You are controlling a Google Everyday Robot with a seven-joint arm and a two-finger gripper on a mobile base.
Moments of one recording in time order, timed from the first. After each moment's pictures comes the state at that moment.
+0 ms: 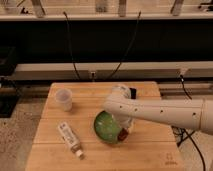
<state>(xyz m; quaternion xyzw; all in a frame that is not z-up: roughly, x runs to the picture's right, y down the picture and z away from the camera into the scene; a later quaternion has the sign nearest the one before) 0.106 0.211 0.747 -0.36 -0.06 -0.44 0.82</state>
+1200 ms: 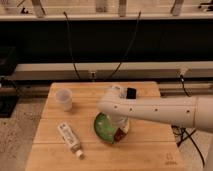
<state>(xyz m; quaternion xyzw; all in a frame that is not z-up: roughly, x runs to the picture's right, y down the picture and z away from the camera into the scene) 0.088 0.209 0.745 -0.35 -0.06 -0.46 0.81</state>
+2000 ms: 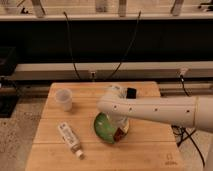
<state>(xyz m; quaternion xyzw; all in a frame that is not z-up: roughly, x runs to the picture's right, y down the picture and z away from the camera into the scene) 0.086 0.208 0.744 -0.35 -0.07 -0.46 0.81</state>
